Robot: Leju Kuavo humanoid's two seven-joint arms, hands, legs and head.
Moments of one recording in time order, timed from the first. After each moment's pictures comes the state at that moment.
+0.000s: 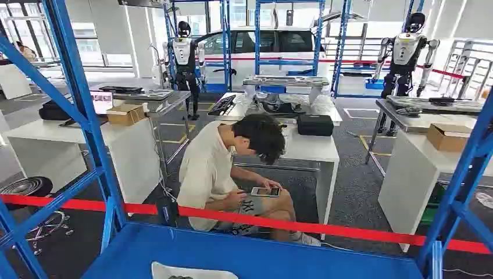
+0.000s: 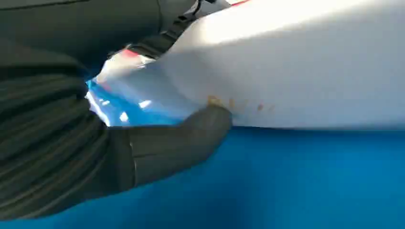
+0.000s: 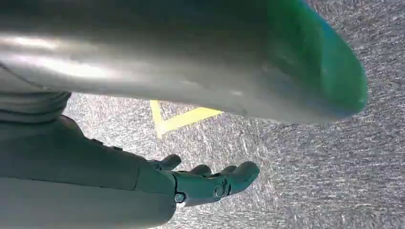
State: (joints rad) left arm -0.75 0.00 -0.78 -0.41 -0.91 0.14 -0.40; right arm -0.09 0.22 -1.23 -0.19 0.97 -0.08 -0.20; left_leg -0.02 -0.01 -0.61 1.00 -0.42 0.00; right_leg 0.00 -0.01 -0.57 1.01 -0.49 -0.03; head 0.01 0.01
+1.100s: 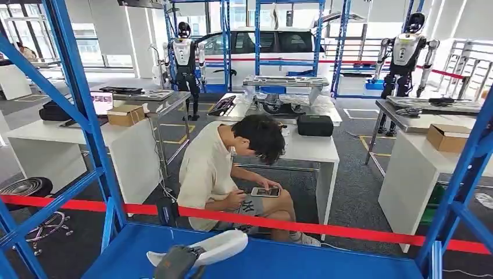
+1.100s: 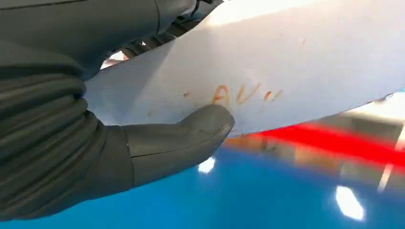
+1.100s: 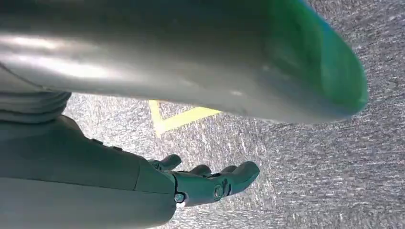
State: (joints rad) left arm -0.78 -0.04 -0.62 -0.58 -0.83 0.28 -0.53; right arm -0.09 0.22 -1.23 -0.19 0.96 -0.08 -0.21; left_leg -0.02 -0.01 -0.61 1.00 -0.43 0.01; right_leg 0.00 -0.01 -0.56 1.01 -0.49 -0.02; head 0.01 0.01
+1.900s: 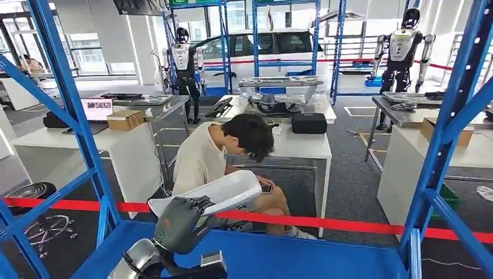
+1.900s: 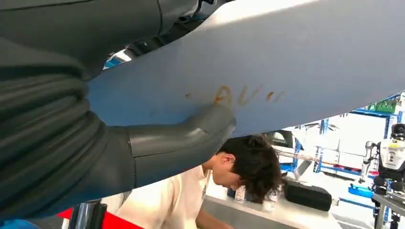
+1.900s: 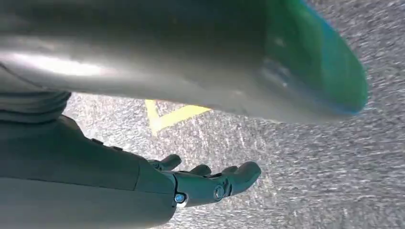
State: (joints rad) left arm -0.82 -0.04 -0.58 -0.95 -0.93 0.26 -0.45; right arm -0.09 0.22 -1.24 -0.19 0.94 -0.08 -0.22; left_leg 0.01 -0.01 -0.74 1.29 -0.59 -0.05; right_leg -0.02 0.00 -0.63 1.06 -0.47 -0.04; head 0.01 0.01
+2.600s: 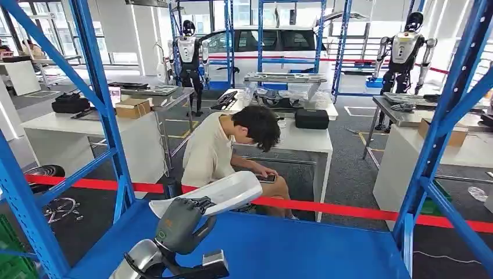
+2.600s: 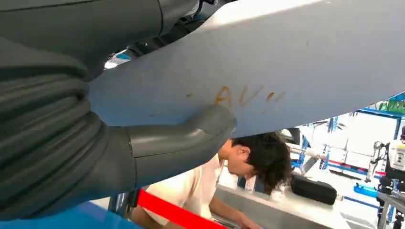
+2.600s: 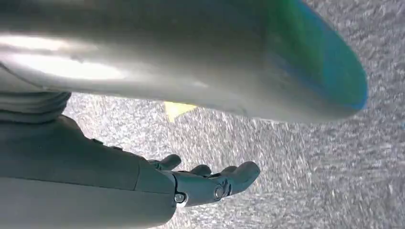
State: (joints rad) left arm -0.82 -0.05 -0.58 -0.94 -0.93 0.26 -0.45; right arm -0.10 0.22 -1.25 -0.19 0.93 -0.12 -0.24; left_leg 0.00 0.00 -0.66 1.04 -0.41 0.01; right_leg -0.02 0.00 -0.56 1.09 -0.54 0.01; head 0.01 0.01
